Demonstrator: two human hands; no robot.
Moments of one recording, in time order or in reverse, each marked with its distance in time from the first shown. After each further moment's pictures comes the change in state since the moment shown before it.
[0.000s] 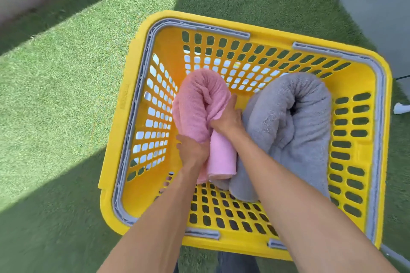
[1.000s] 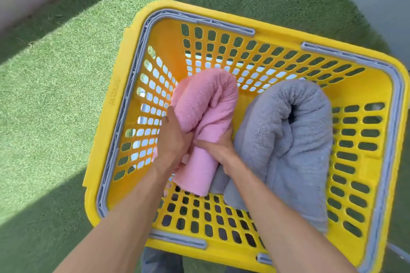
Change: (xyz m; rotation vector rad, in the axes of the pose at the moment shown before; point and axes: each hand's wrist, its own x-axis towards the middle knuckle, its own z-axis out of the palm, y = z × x) left_hand 0.036 0.030 -0.055 0.376 0.114 0.516; right_hand -0.025 0.024 0.038 0.547 -0.109 0.168
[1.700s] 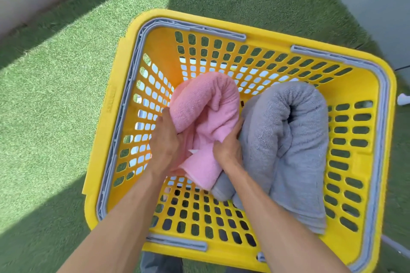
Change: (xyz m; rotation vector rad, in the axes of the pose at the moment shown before) left_hand 0.003 -0.002 -0.010 0.047 0.061 0.097; right_hand -0.008 -0.004 -0.015 -0.414 0.247 0.026
